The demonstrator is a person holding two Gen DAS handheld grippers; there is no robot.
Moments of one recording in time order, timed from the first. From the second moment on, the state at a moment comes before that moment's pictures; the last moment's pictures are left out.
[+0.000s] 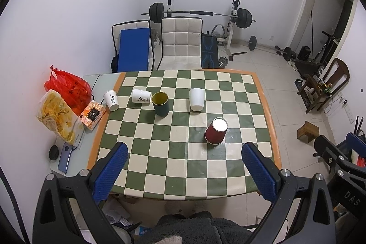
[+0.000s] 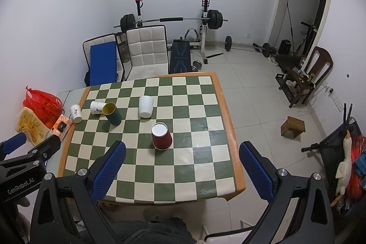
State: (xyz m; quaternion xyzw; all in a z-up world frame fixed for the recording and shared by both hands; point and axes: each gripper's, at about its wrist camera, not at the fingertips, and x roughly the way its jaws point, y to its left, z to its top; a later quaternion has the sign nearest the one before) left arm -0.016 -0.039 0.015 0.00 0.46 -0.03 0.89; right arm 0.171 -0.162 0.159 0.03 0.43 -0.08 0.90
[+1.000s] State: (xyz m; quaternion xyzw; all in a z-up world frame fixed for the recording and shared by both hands) left arm -0.009 -0.036 0.014 0.00 0.46 -0.03 0.89; right arm 0.175 -0.166 0.157 0.03 0.43 -0.07 0.90
